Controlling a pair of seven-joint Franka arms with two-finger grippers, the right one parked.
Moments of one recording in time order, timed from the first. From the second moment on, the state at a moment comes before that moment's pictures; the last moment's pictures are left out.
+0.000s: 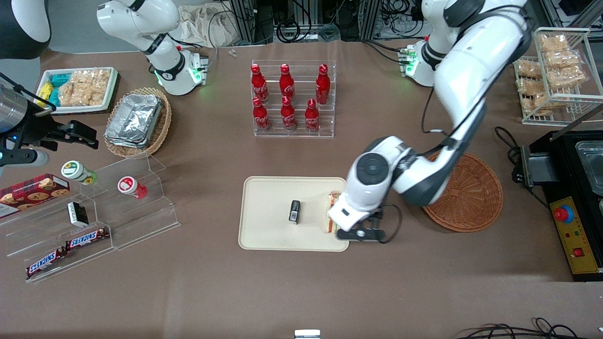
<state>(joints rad) -0.04 0.76 -0.64 -1.37 0.57 2.10 -0.77</state>
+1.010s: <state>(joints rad) 0.58 0.10 -0.75 -1.71 0.11 1.80 -0.20</state>
